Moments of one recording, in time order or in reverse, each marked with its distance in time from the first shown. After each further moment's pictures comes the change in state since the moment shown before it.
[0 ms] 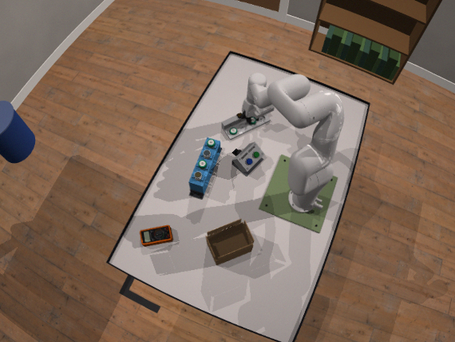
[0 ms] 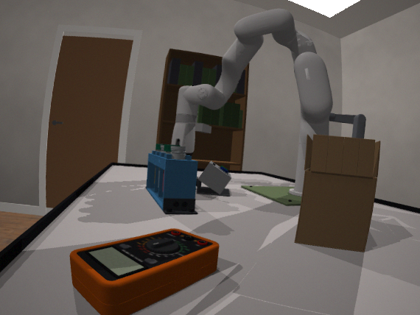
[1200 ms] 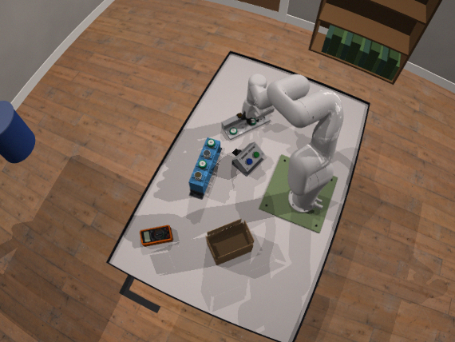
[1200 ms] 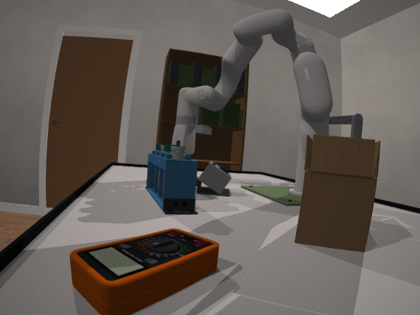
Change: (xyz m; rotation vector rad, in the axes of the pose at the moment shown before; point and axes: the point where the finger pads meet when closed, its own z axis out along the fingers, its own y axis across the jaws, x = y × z) arm 0.002 0.000 0.006 0.000 0.001 0.000
